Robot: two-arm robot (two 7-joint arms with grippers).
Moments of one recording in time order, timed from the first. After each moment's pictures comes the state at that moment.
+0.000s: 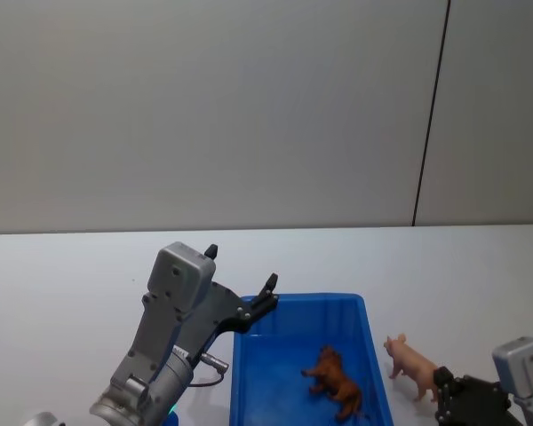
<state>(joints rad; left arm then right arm) -0.24 0.38 0.45 -1.63 -0.20 0.01 -0.01 -0.07 0.30 -0.25 -1.65 0.11 0.10 0.09</state>
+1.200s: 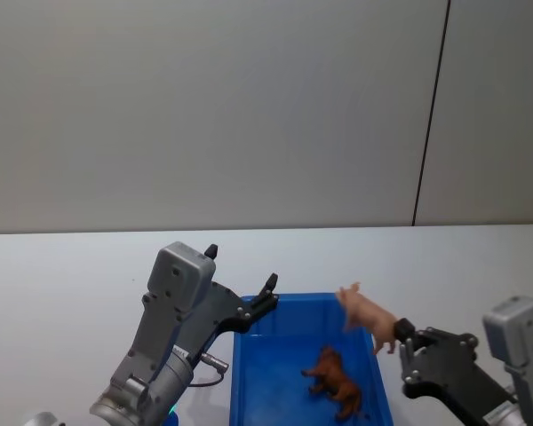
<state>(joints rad) -0.24 0.38 0.45 -1.63 -0.20 0.01 -0.01 -0.04 0.28 -0.26 -1.76 0.11 0.05 0.20</state>
